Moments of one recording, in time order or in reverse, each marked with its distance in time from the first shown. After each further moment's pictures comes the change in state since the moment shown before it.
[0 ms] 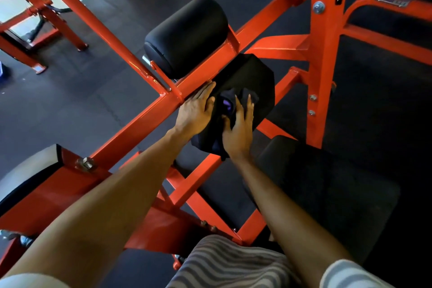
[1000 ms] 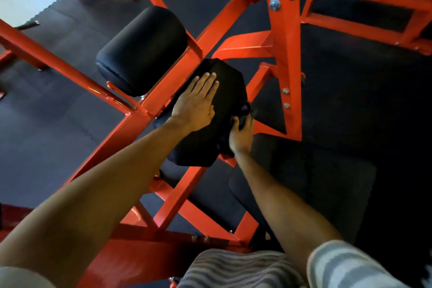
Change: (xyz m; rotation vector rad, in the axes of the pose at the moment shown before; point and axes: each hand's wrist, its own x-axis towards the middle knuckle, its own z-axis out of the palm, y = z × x) left_hand 0.060 0.051 0.026 0.708 -0.246 0.422; right_hand 0.028 0.080 -0.025 0.191 0.159 0.519
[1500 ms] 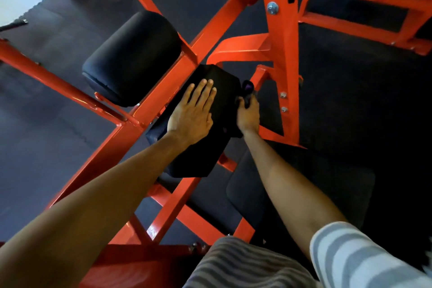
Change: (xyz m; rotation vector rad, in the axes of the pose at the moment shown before) left_hand 0.005 0.009 0.012 0.201 0.082 -0.025; right_hand 0.087 -0.036 -0.013 -0.119 -0.043 0.019
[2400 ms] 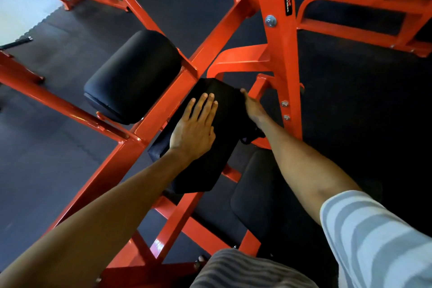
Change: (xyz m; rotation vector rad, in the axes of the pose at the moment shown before) left_hand 0.001 0.000 -0.002 0.018 0.012 -0.013; right_hand 0.073 -0.025 -0.014 -0.071 -0.324 0.192
